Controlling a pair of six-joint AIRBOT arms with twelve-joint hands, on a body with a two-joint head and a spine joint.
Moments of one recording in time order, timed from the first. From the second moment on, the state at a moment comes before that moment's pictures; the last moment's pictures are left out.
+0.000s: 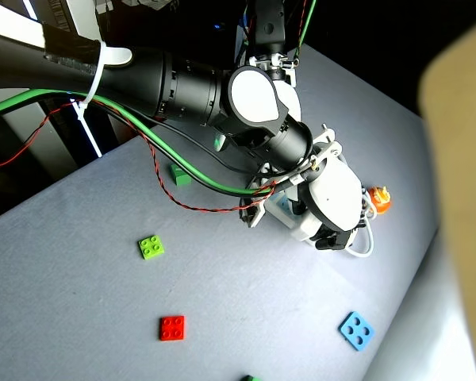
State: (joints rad) left arm 0.67 -0.80 0.77 -1.39 -0.26 2.14; right arm -0.11 -2.03 1.84 -1.03 -0.45 0.13
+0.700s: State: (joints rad) left arm 0.67 -0.80 0.78 -1.40 -0.25 2.14; right arm -0.10 -2.05 1.86 -1.02 -0.42 0.06
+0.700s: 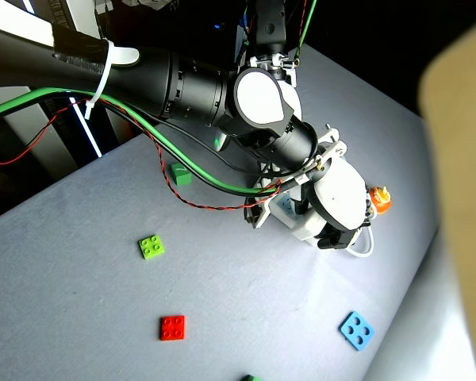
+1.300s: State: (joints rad) left arm 0.67 -0.80 0.78 -1.39 -0.24 2.14; right arm -0.09 -2.09 1.86 -1.07 -0.51 -0.02
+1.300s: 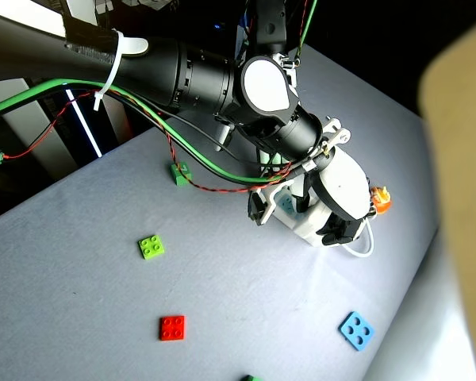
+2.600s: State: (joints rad) left arm 0.67 -0.79 0.78 -1.40 -0.24 2.14; right arm -0.13 -2.12 1.86 -1.18 -0.49 0.03
